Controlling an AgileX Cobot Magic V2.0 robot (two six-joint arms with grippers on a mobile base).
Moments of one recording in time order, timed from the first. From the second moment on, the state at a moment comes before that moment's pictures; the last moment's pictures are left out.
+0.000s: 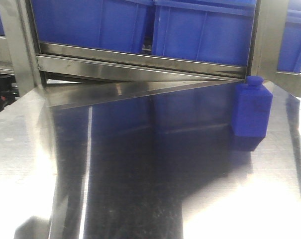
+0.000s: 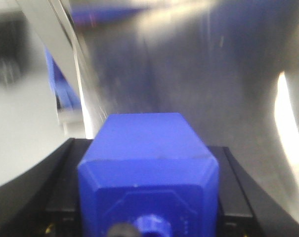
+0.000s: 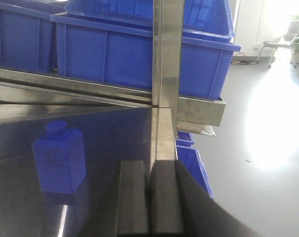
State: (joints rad) left arm -0.34 1.01 -1.03 0.13 0.75 -0.15; right arm 0.04 -0.01 0.03 -0.06 0.03 0.09
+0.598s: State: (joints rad) left arm -0.34 0.37 -0.53 0.10 0.45 -0.15; right arm 0.10 0.24 -0.42 -0.05 0.34 0.08
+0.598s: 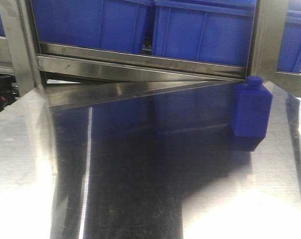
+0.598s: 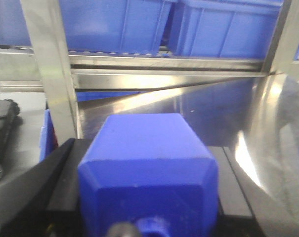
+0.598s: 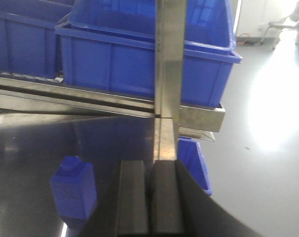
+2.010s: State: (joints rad) left arm -0.34 0.09 -0.43 0.13 0.48 -0.15; right arm 0.45 1.52 -1.42 -0.15 1.09 0.46
